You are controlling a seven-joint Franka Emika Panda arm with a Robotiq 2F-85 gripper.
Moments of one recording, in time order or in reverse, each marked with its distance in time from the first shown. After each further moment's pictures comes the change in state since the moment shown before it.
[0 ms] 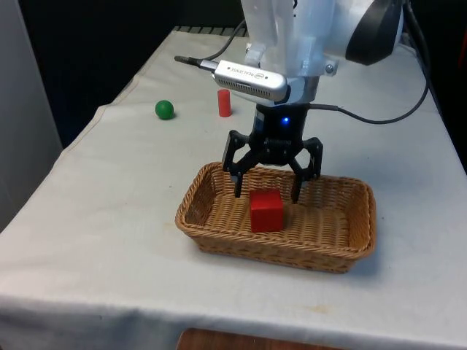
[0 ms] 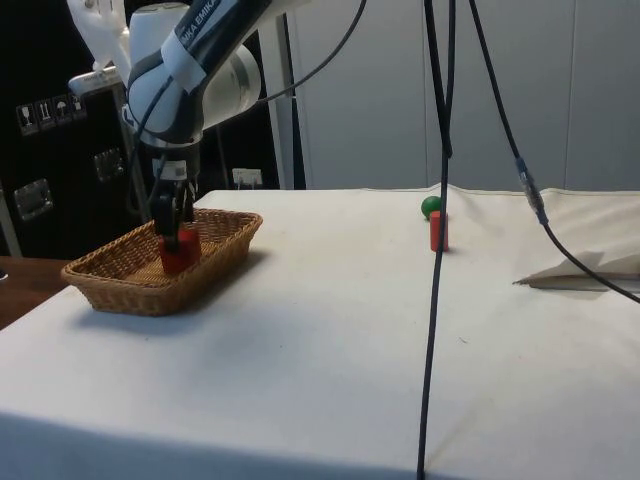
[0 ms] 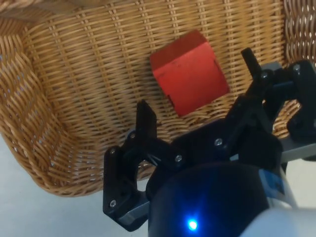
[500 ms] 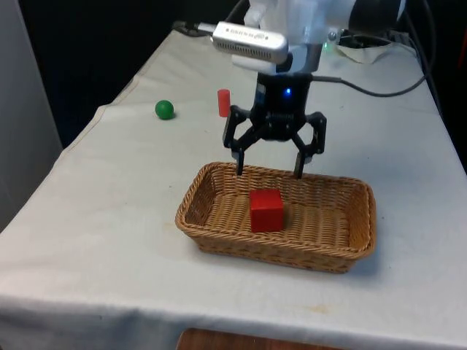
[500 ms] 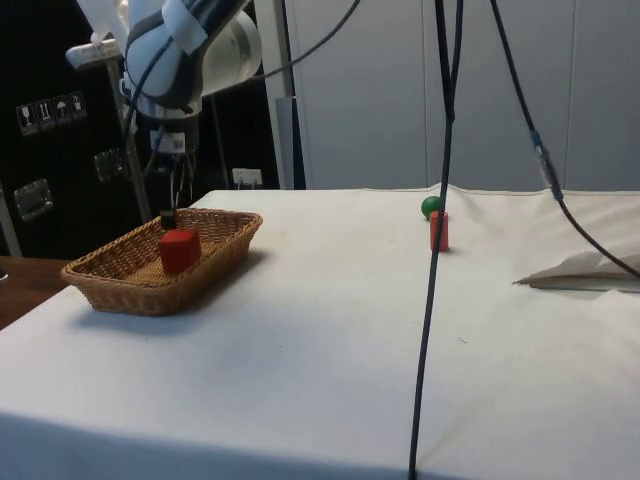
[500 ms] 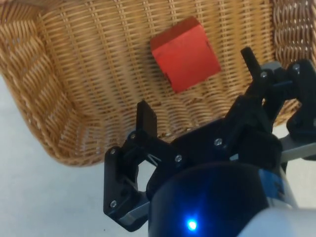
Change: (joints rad) arm 0.022 -0.091 -0.020 -0.049 -0.024 -0.035 -0.007
